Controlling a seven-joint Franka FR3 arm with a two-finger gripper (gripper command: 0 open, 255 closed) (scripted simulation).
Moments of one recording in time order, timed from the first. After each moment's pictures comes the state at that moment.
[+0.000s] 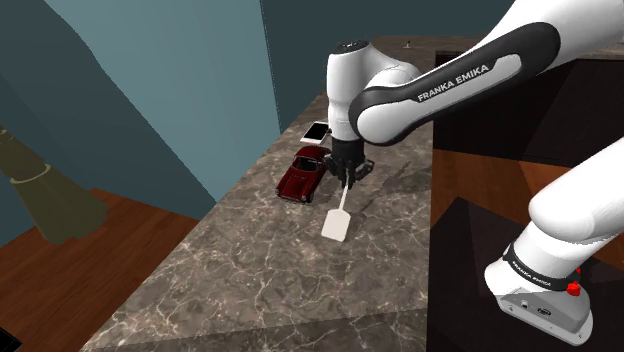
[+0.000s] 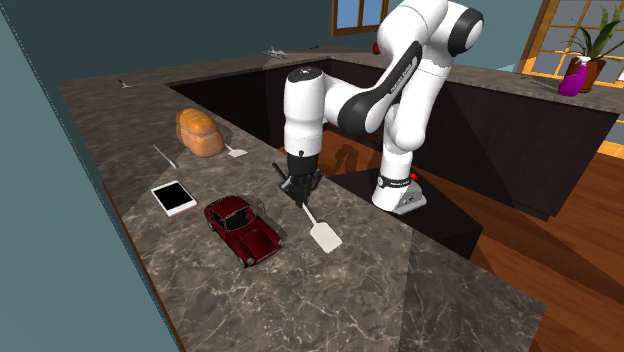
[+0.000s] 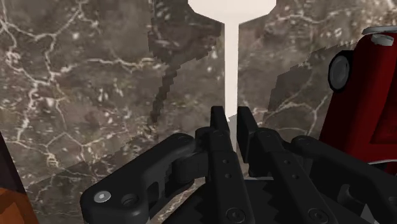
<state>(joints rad) -0.38 -0.26 0.81 -2.34 0.15 2.15 1.49</state>
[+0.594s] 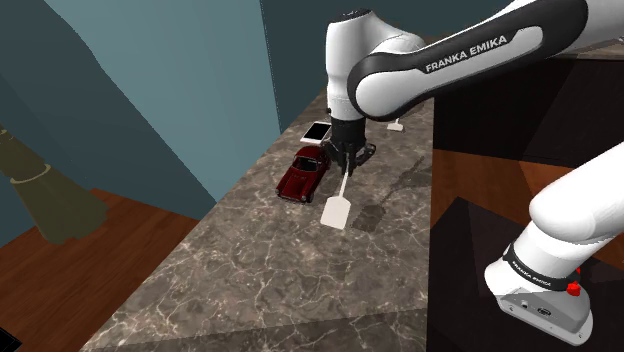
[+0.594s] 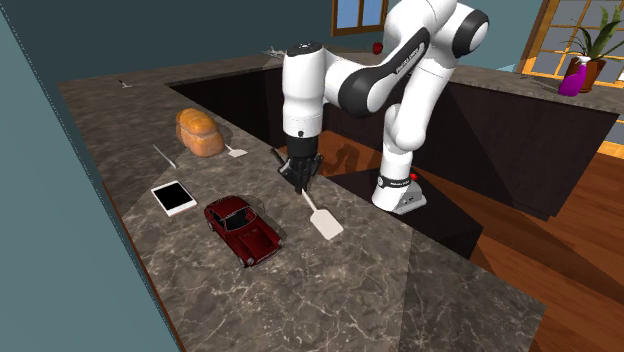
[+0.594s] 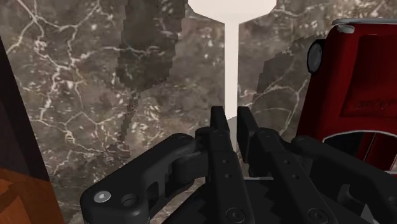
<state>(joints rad) -0.36 -0.32 0.77 -2.25 0.17 2.02 1.46</state>
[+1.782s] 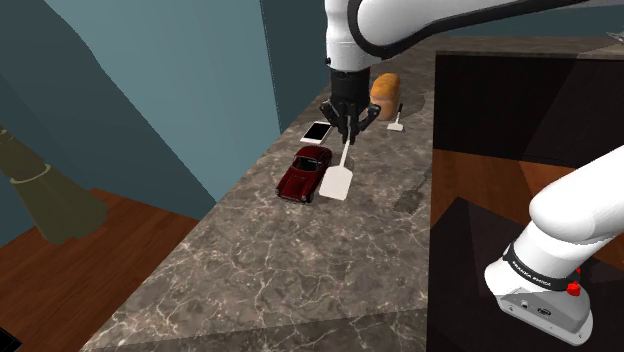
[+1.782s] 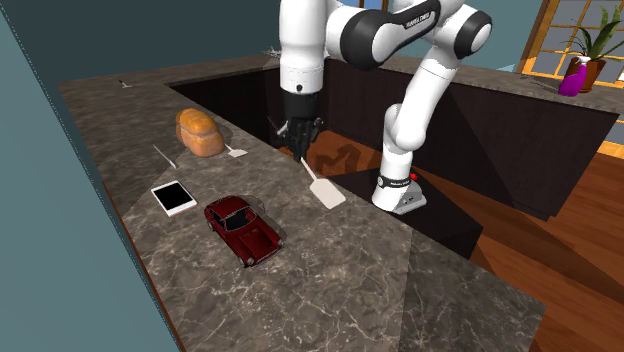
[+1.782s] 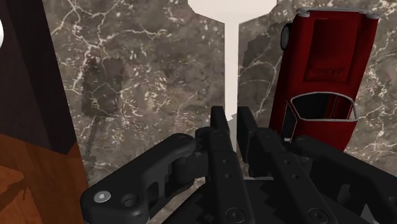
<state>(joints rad) -0.37 -0.36 0.71 -2.05 0.17 1.77 1.44</state>
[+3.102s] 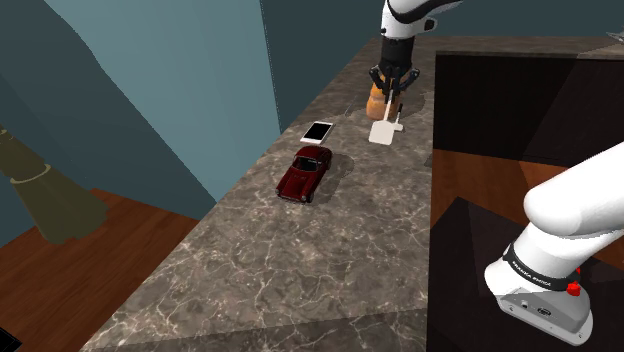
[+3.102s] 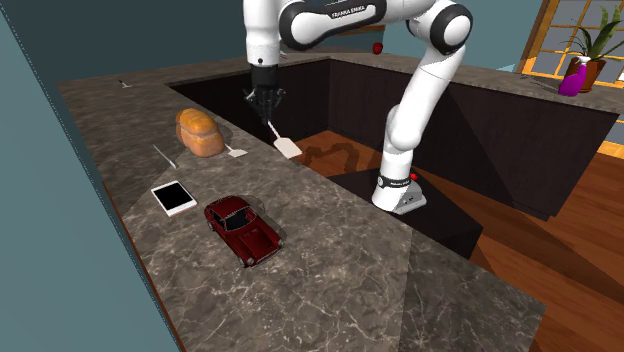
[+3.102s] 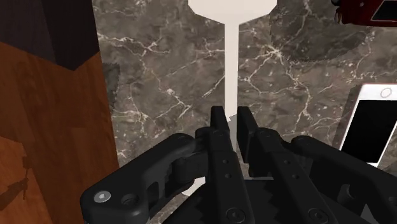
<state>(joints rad) -0.51 -0.33 0.40 -2.07 0.07 1.80 1.01</state>
